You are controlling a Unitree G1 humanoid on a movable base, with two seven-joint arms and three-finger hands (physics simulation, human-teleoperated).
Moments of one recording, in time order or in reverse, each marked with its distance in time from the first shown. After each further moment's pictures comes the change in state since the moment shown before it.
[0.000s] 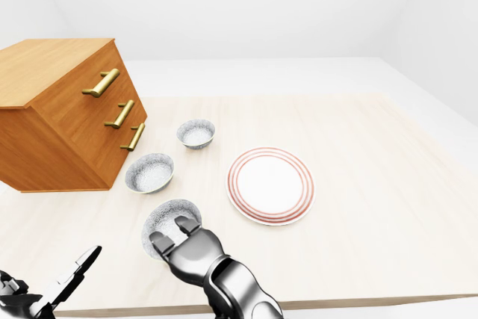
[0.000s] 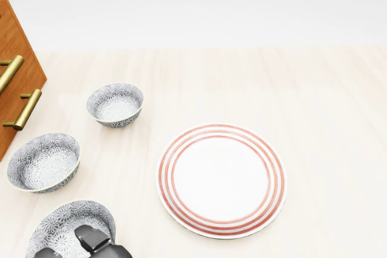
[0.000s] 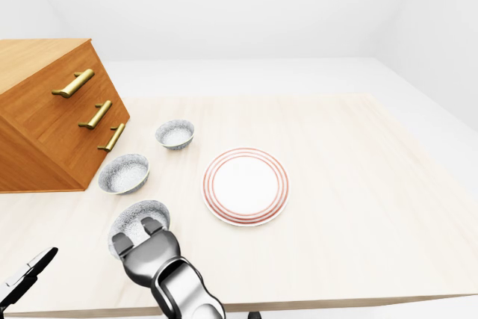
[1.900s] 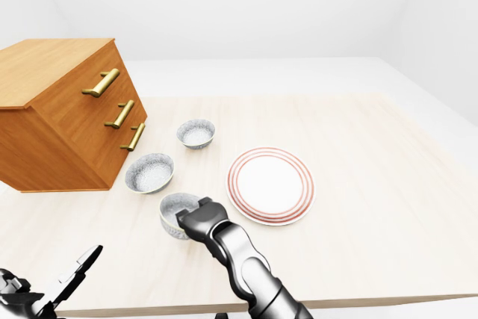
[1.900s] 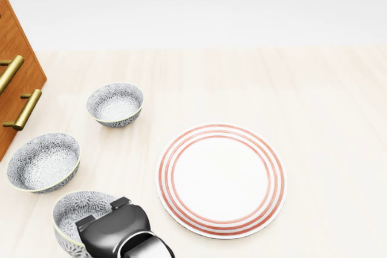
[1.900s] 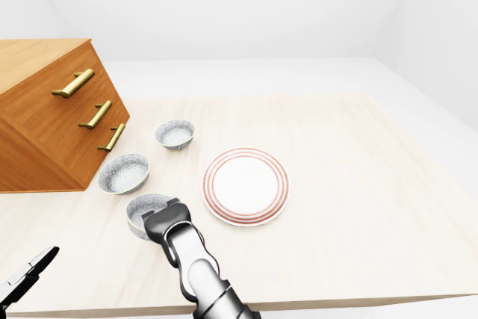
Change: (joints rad) left arm -0.003 0.006 -0.005 0.010 -0.007 0.000 -0.001; right arm -0.218 0.133 -0.254 0.258 -0.099 0.000 0.070
